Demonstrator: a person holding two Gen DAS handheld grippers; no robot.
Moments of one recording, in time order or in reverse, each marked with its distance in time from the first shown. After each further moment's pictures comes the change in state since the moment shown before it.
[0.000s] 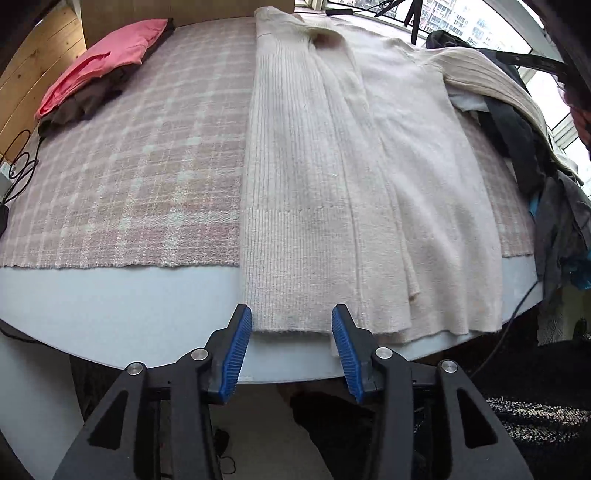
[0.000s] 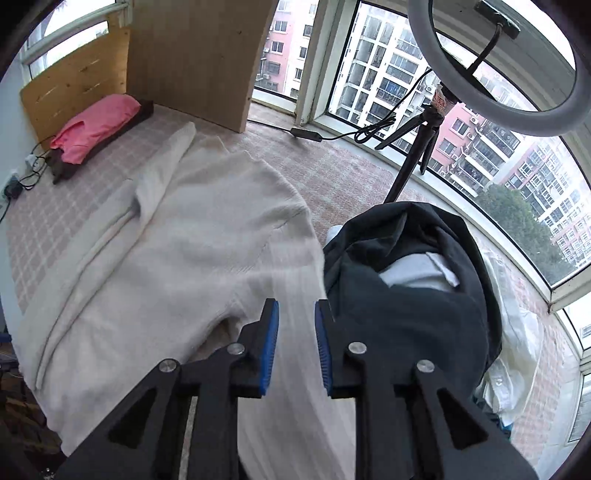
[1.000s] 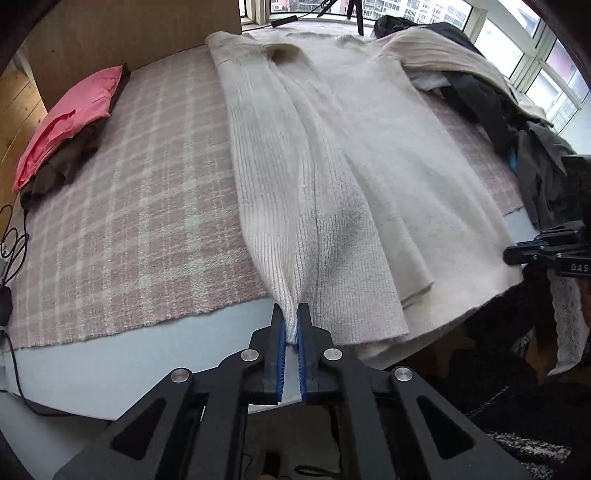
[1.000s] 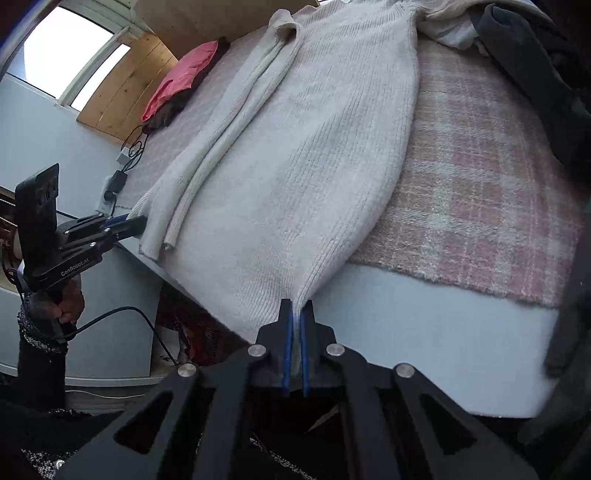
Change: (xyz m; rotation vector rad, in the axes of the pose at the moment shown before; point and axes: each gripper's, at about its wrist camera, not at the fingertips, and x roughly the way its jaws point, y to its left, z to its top) left arm 0.001 0.032 0.015 0.234 -0.043 0.012; right arm 0.026 0.205 -0.209 0.425 0.224 0.387
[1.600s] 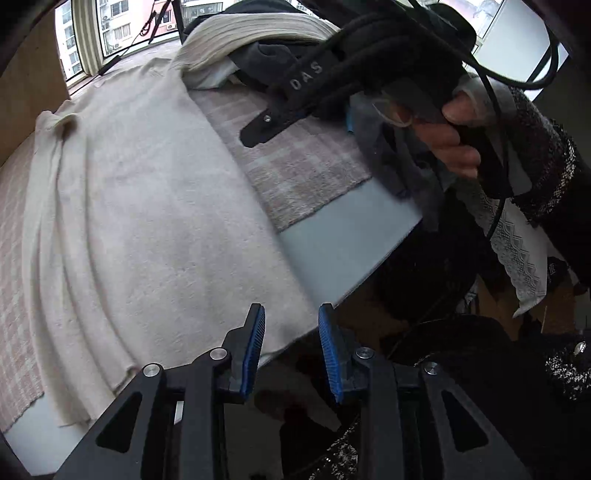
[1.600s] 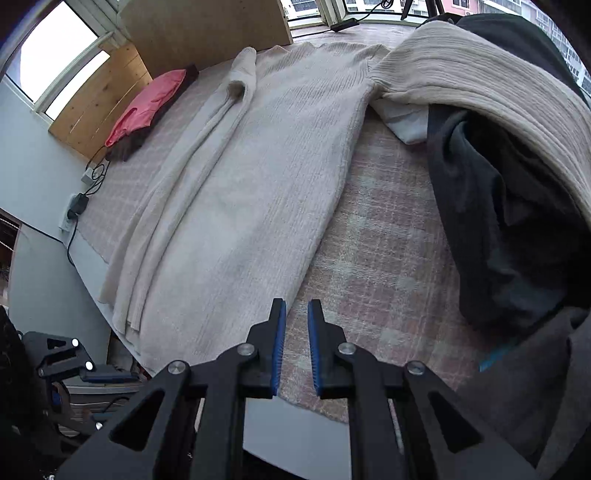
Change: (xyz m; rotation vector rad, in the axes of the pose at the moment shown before) left arm 0.010 -0.216 0.025 0.304 -0.015 -0.272; right arm -0.028 -0.059 0.100 -0.074 -0.051 -0.078
